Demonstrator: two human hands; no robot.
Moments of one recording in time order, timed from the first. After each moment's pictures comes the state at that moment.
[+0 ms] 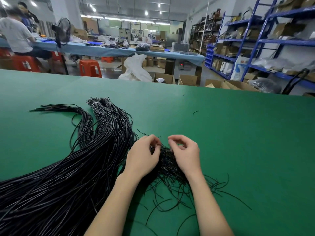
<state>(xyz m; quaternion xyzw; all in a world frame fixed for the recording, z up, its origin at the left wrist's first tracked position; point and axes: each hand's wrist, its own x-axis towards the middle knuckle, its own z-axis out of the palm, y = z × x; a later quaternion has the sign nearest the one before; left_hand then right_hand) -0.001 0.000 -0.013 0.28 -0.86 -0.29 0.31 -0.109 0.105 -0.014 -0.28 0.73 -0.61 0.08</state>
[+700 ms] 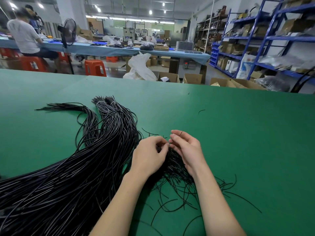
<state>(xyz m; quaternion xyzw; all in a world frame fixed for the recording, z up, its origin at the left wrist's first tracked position) -0.003 0.004 -0.014 0.31 -0.85 -0.28 0.31 -0.113 0.090 -0.006 -0.17 0.55 -0.77 0.29</state>
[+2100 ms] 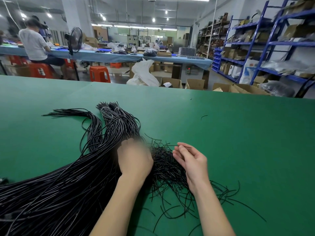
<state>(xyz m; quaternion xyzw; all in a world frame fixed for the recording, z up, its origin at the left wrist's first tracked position) 0.014 -0.016 -0.014 0.48 -0.86 -0.03 0.19 -0.093 0.104 -0.013 -0.09 0.53 -0.80 0.25</state>
